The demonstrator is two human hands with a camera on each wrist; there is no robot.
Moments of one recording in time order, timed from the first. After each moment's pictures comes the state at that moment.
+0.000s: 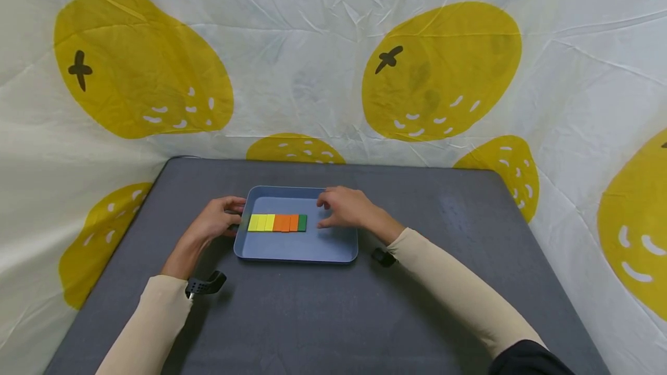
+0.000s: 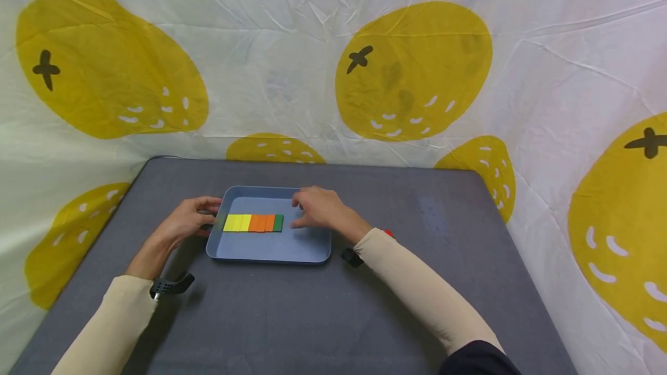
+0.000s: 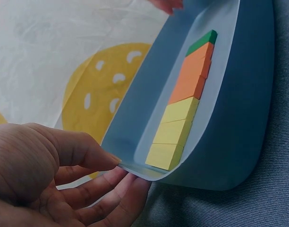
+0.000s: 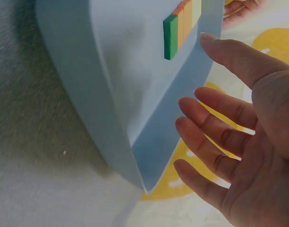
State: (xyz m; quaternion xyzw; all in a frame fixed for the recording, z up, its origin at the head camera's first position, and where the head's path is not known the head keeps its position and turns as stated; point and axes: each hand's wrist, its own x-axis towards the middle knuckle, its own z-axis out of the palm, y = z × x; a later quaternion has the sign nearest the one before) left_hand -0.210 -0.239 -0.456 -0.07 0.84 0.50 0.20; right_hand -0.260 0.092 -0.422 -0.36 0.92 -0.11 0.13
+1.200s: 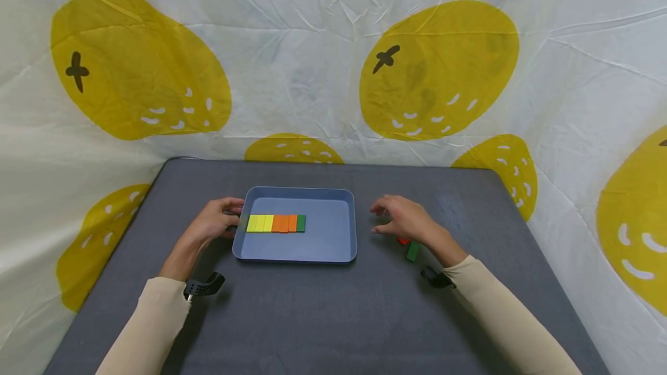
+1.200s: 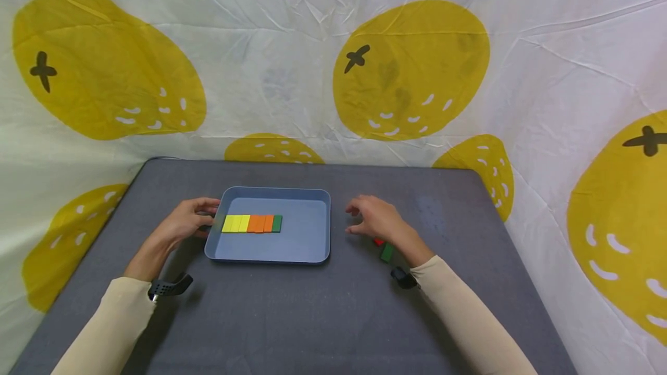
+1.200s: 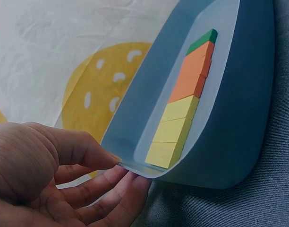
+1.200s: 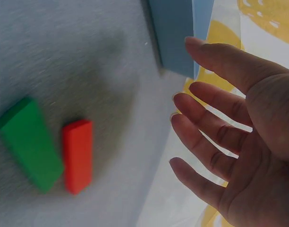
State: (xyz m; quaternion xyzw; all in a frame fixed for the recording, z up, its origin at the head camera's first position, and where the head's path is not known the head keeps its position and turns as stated) left_hand -0.210 -0.242 -0.460 -0.07 0.84 0.50 0.19; right_hand -0.236 0.213 -0.430 -0.30 0.93 -0.17 0.09
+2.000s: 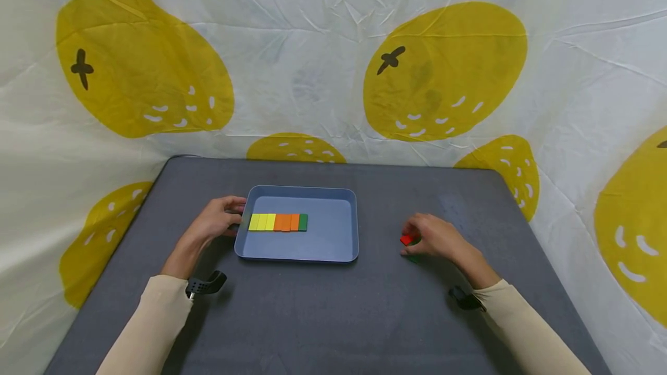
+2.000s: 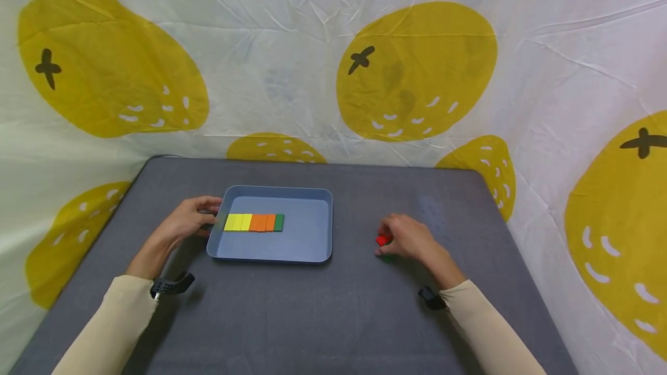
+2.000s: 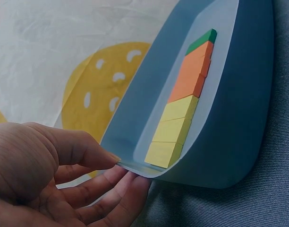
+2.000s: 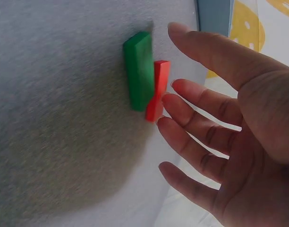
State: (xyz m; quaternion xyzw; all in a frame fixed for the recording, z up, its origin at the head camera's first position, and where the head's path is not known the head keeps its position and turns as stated) left_hand -0.209 -0.242 -0.460 -0.07 0.84 0.50 0.19; right_hand -0.206 0.272 -0.448 -0.29 0.94 -0.17 0.09
